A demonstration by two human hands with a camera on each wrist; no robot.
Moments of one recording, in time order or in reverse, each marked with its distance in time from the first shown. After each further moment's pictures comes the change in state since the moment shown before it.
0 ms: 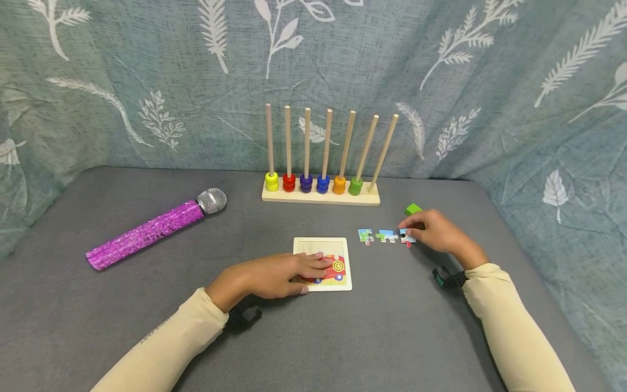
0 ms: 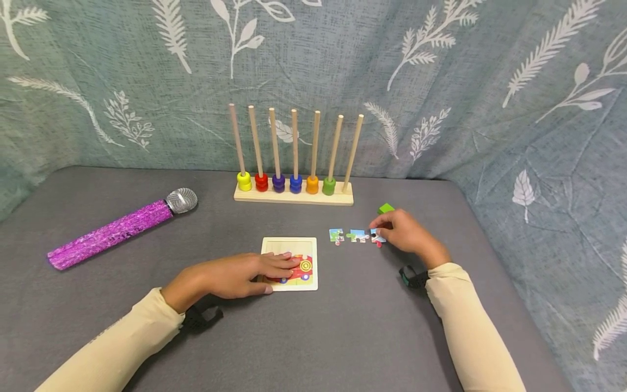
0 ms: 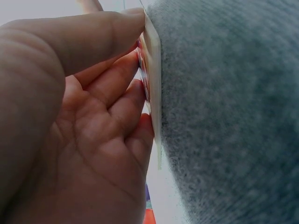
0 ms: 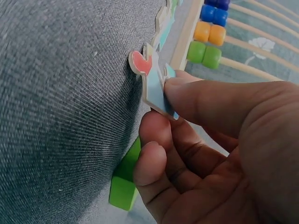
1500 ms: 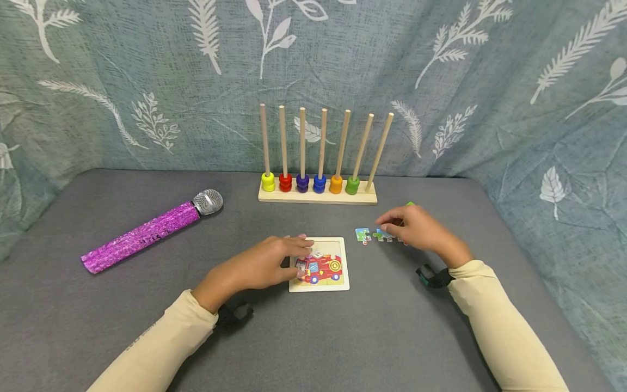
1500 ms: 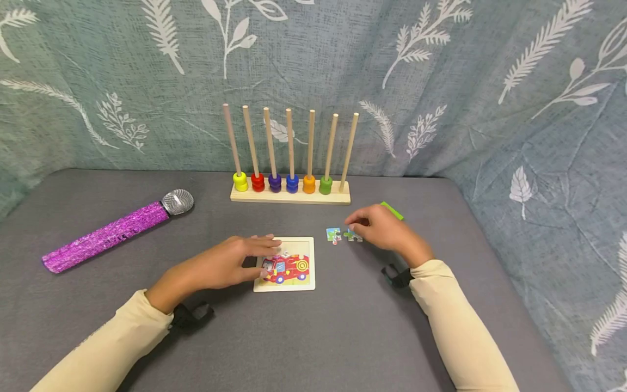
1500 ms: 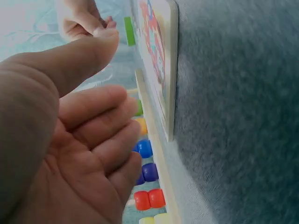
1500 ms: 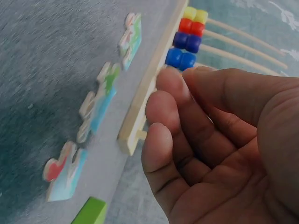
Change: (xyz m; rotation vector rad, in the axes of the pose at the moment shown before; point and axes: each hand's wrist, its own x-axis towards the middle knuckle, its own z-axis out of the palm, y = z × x) left_hand -0.007 0.004 -0.013 0.094 0.283 -0.069; right_hand 0.011 -0.041 0.008 0.013 -0.033 -0.018
